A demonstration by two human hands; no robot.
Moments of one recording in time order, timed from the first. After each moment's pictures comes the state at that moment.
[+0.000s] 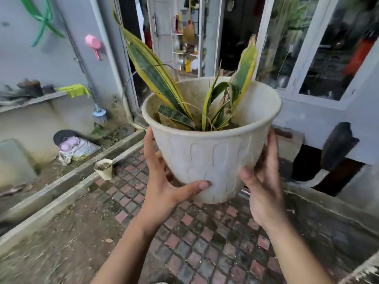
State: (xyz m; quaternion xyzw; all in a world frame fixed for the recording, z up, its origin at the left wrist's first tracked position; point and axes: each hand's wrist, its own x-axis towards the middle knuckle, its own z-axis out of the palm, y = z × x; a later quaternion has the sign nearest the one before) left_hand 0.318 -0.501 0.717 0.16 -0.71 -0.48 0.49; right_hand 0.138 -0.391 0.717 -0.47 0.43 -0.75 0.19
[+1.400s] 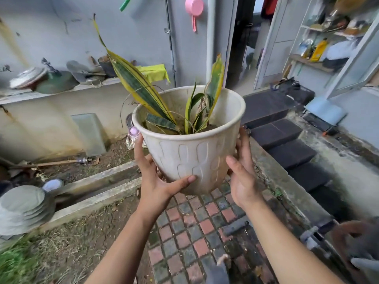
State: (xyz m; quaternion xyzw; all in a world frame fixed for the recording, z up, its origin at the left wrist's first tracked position) left_hand 0.284 -1.208 0.621 0.47 -0.55 -0.38 0.57; right_hand 0.074 -1.235 0.607 -0.52 0.30 -0.63 0.49
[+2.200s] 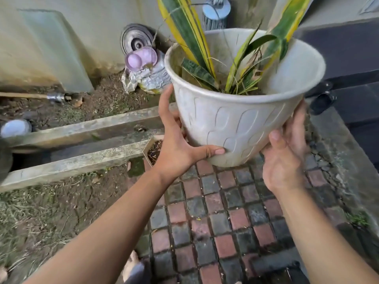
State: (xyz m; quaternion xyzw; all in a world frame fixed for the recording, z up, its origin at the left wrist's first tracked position) left_hand 0.335 -1.658 0.215 0.51 -0.54 -0.40 0.54; right_hand 0.118 -1.678 0.205 -0.49 0.36 -0.58 0.54
